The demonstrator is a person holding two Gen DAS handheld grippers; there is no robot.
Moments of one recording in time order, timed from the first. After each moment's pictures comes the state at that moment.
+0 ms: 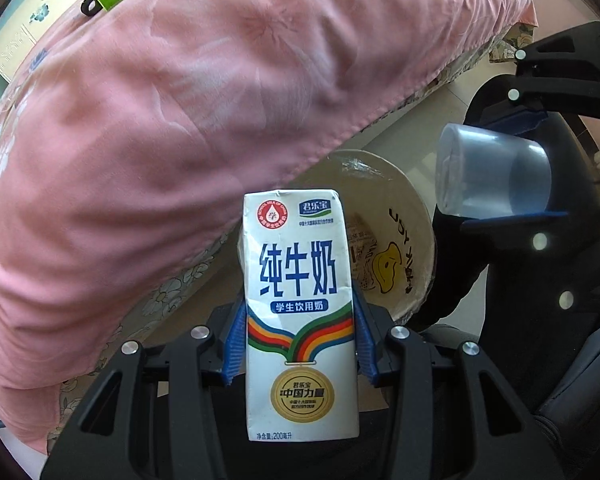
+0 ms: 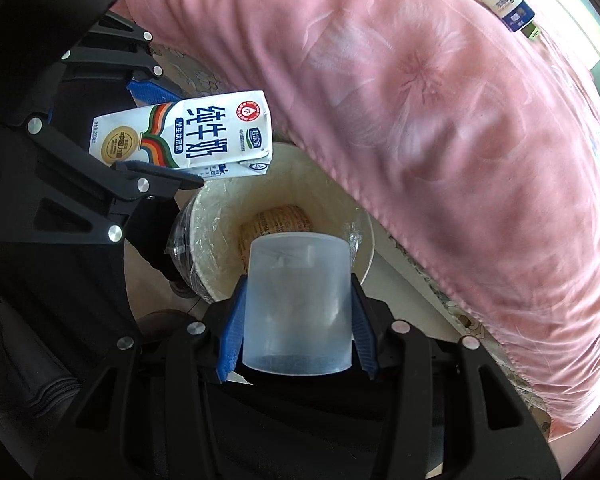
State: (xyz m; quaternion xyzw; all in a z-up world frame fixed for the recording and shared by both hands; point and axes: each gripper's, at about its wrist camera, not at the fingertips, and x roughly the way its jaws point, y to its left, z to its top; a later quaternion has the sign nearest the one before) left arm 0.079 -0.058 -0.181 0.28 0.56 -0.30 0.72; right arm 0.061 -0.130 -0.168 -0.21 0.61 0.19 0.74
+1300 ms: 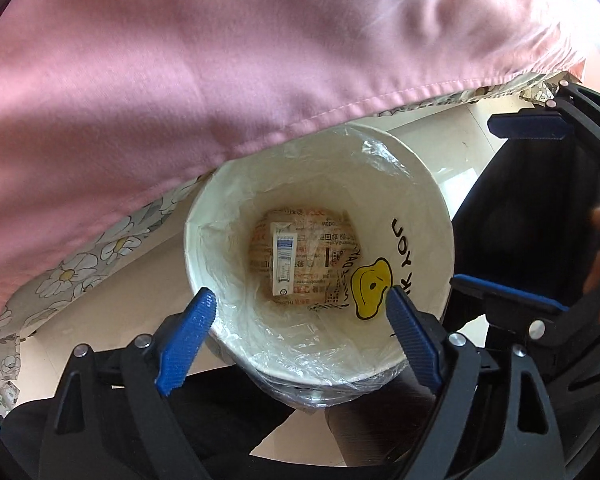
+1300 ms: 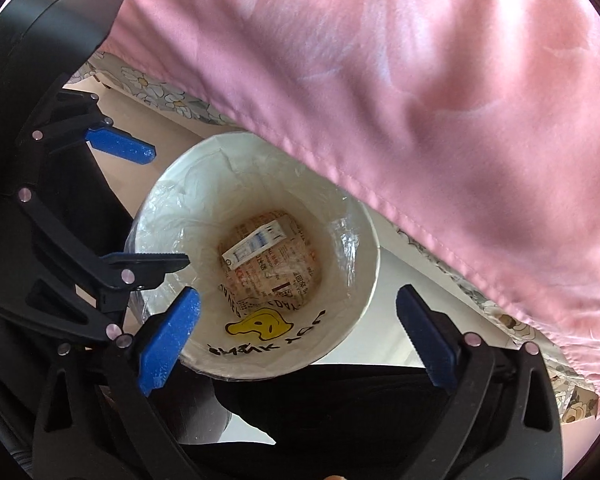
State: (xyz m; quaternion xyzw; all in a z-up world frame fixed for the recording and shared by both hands) left arm 0.100 -0.057 -0.262 0.16 0.63 -0.28 0.71; right arm 0.075 -0.146 -0.258 -0.15 0.61 0.14 0.76
